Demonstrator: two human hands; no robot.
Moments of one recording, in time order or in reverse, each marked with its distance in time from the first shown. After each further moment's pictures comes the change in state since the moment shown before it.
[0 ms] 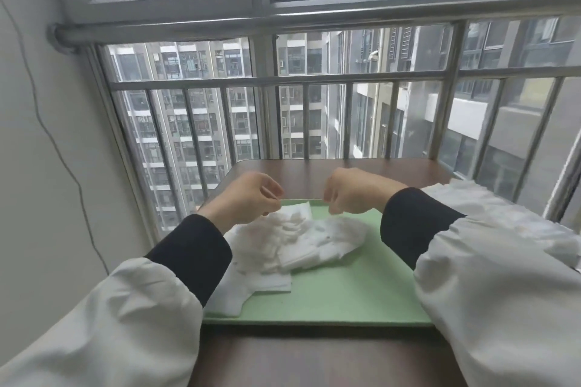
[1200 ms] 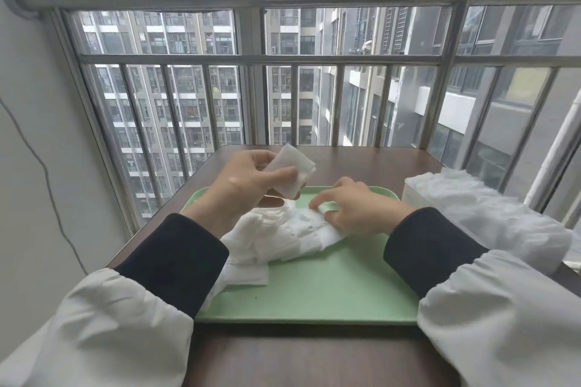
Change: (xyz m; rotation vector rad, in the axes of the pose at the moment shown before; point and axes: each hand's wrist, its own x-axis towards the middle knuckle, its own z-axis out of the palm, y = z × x) left_hand -0.013 0.026 0.028 -0.713 0.034 0.096; right_hand -0.019 0.027 0.042 0.084 -0.034 0.056
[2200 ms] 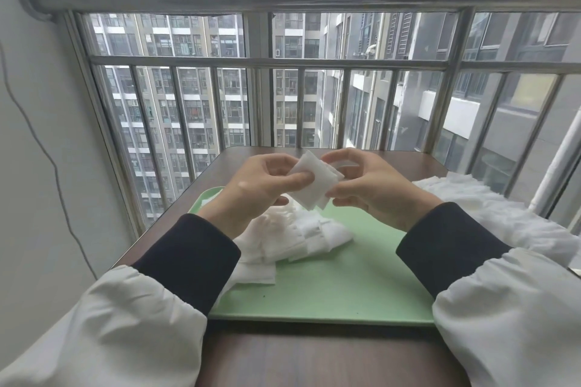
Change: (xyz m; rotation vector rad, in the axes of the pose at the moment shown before) left_hand -0.004 -0.002 0.000 0.094 -0.076 0.069; right_hand -0.011 0.001 -0.020 1.158 0.136 -0.219
